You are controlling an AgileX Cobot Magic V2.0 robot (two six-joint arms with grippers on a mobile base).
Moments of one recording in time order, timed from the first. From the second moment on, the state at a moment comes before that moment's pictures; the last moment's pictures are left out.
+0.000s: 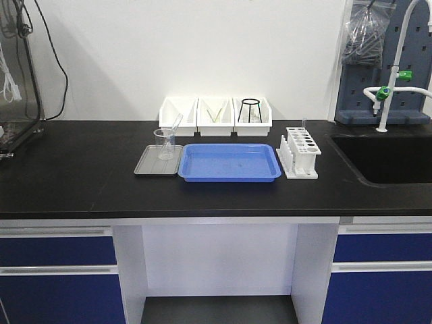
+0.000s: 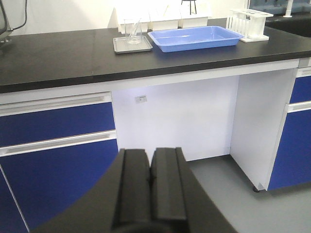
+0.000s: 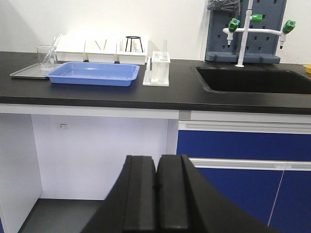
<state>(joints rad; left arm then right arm) -0.15 -0.01 0.03 -0.02 0.23 0.01 0.00 -0.01 0.03 0.00 0.12 -0.06</state>
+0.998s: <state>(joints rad) -0.15 -0.01 0.03 -0.02 0.23 0.01 0.00 -0.01 0.03 0.00 0.12 -0.06</state>
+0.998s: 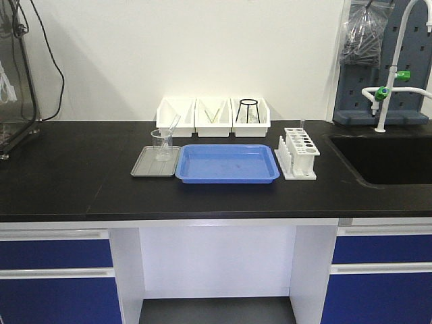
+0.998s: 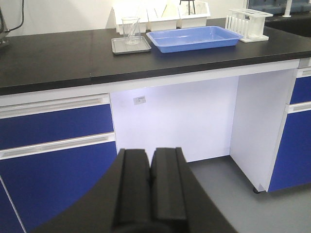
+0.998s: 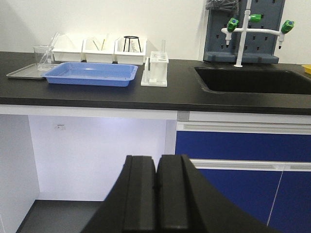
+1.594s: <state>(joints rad) -0.15 -0.01 0.03 -0.02 0.23 0.01 0.00 -0.01 0.03 0.00 0.12 -0.06</state>
